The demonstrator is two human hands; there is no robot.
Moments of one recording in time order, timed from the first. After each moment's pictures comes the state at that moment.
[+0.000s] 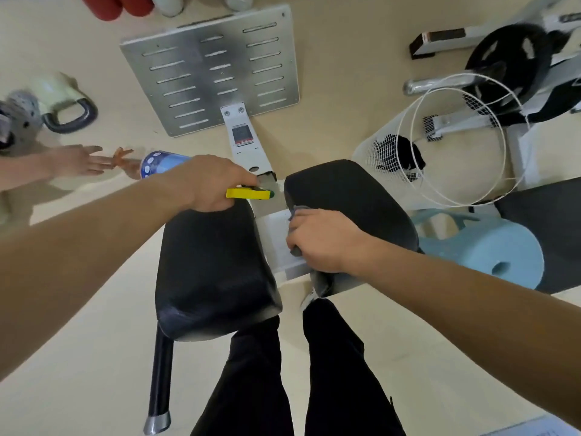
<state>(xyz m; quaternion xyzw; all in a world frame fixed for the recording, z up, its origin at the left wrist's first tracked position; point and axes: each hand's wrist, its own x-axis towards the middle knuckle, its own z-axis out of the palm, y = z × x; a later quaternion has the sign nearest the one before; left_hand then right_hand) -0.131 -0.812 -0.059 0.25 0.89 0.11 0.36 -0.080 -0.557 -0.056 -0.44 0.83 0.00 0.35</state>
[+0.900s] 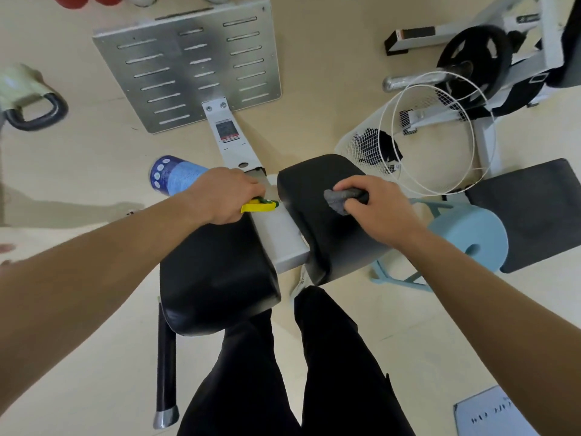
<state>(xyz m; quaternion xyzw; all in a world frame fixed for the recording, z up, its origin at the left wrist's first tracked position) -0.110 -0.792 -0.067 0.33 0.89 0.06 0.30 -0.094 -0.506 0.015 0.01 0.92 -0.28 0.28</state>
